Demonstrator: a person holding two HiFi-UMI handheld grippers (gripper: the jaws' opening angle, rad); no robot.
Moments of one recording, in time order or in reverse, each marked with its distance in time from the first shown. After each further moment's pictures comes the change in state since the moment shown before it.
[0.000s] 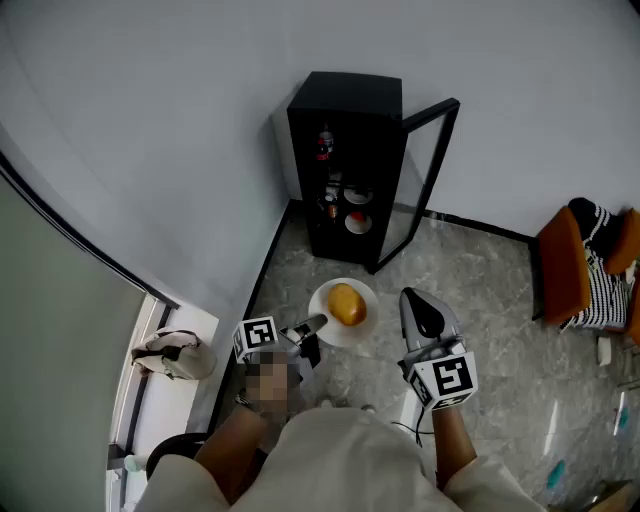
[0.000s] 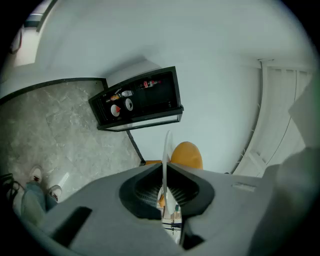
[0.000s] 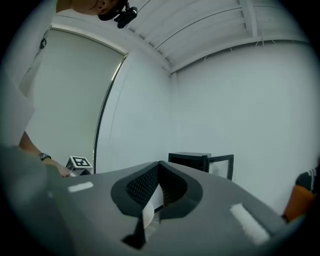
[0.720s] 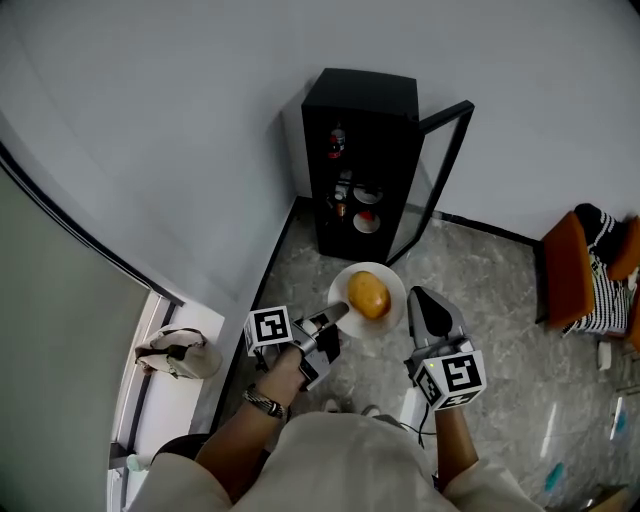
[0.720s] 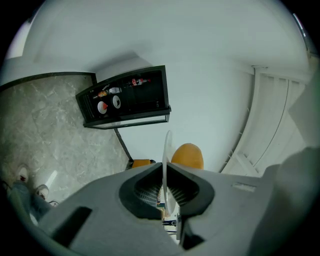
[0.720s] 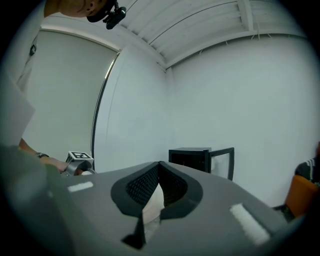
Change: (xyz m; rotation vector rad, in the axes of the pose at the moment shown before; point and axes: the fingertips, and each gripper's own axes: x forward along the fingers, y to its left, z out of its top) left arm 0.005 -0.061 0.012 0.008 0.025 -0.148; right arm 0.022 0.014 -0.003 0.068 0.039 -0.026
